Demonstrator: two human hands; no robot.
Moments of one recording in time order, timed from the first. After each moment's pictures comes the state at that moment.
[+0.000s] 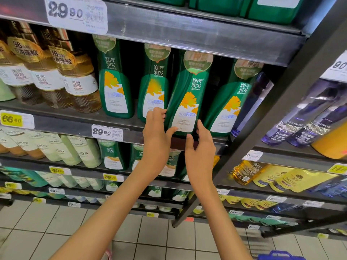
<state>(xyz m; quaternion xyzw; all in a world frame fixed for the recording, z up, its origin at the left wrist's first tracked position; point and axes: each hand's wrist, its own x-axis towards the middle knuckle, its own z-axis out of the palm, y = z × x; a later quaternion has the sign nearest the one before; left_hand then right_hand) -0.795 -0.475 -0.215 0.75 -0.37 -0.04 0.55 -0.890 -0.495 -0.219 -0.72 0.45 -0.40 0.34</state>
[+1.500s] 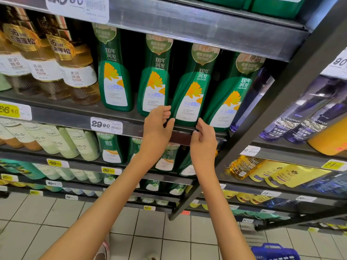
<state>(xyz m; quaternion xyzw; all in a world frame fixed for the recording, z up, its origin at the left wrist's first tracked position) -0.791 -0.470 -0.210 0.73 -0.39 -0.13 0.55 -0.894 -0.506 -0.220 -0.70 0.47 -0.39 0.37</state>
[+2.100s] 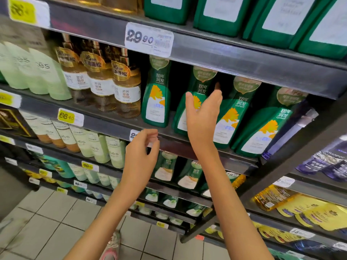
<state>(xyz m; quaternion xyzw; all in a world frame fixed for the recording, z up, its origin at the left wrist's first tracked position) -0.743 -0.373 -0.207 0.74 -0.33 -0.05 0.58 -0.784 -0.497 -0.143 -0.73 0.33 -0.51 0.31</state>
